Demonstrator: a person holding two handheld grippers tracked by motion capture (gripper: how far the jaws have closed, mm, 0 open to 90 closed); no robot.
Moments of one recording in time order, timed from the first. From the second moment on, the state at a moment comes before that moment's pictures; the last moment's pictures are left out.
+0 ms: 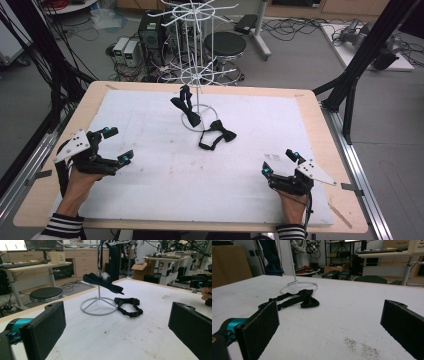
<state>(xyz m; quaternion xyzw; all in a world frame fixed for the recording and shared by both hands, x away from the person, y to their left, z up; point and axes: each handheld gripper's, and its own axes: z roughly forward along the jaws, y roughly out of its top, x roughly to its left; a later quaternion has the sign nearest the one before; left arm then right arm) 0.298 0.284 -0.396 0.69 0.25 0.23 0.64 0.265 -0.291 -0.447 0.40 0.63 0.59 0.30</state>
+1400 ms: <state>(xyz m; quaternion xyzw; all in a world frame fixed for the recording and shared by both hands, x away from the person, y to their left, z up) 0.296 0.288 -0.413 0.69 0.26 0.23 0.63 0.334 -0.269 -0.363 0.37 0.73 0.52 0.23</state>
